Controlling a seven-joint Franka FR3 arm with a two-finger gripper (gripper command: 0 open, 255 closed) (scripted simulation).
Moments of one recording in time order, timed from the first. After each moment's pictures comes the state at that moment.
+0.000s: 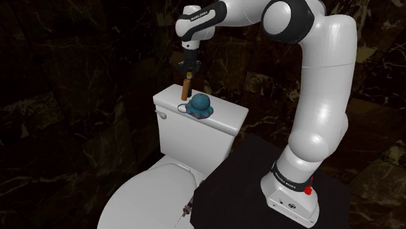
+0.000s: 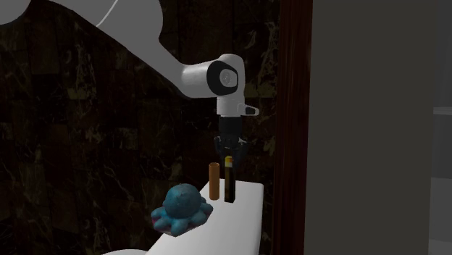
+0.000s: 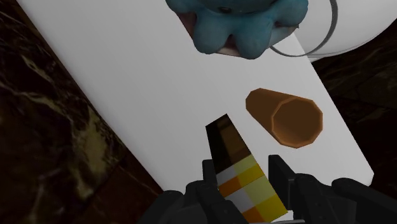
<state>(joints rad) -0.13 0.38 -0.04 -1.62 0.01 1.98 0.12</state>
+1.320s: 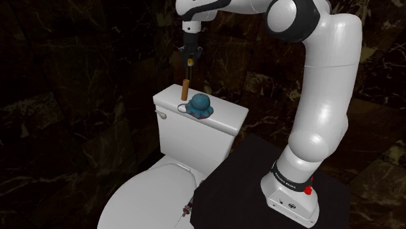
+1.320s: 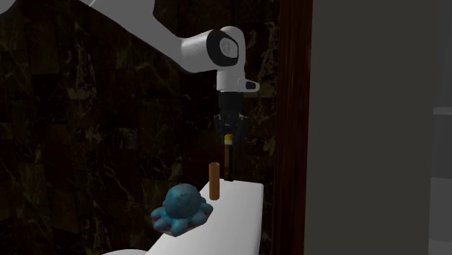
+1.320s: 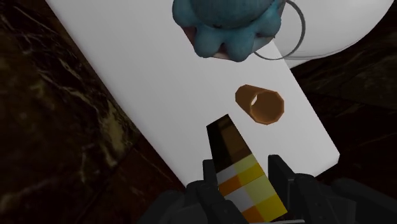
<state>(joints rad) -0.13 0.35 -0.04 -1.48 0.01 1.80 0.12</state>
